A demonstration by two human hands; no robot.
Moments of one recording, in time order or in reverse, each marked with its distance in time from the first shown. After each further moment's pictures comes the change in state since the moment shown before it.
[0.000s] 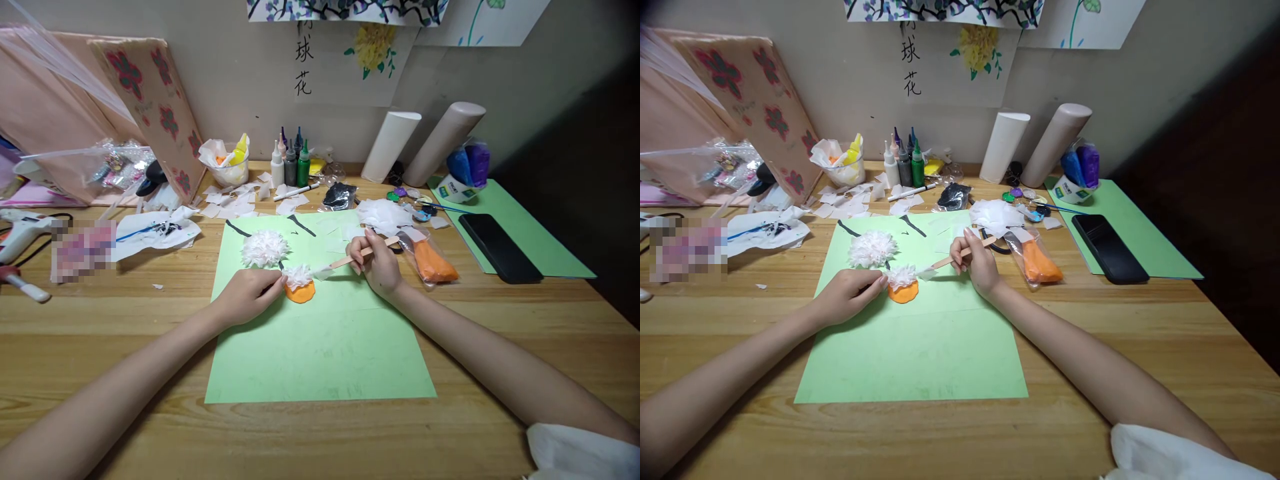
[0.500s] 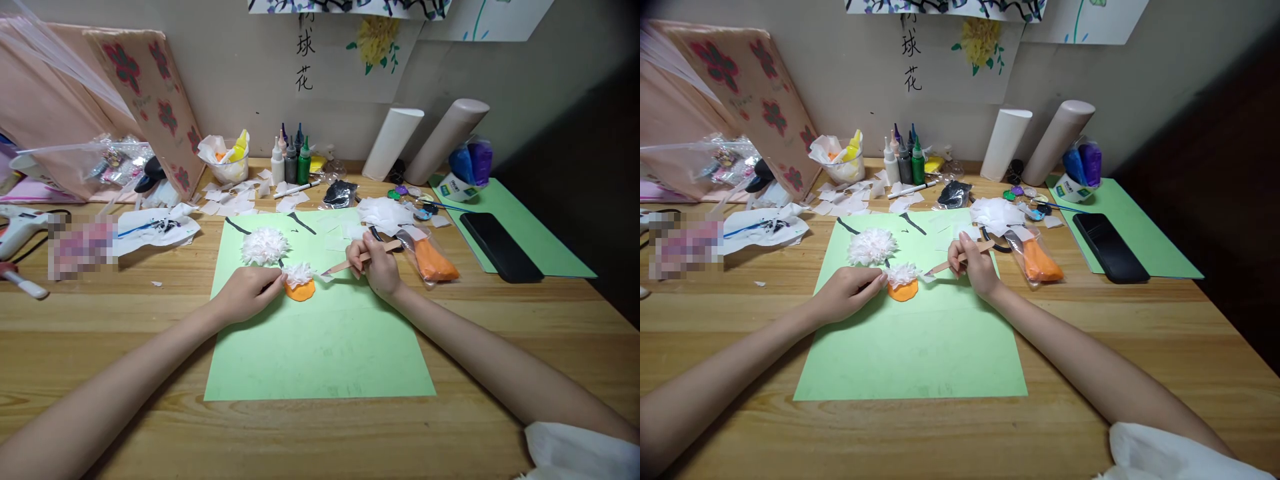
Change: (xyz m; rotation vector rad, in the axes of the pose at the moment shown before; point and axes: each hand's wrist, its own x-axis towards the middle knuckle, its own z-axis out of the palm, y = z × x) left_hand 0.000 0.000 0.000 0.010 -0.011 -0.009; right_hand -0.006 0.002 0.001 -0.035 -0.056 -0.044
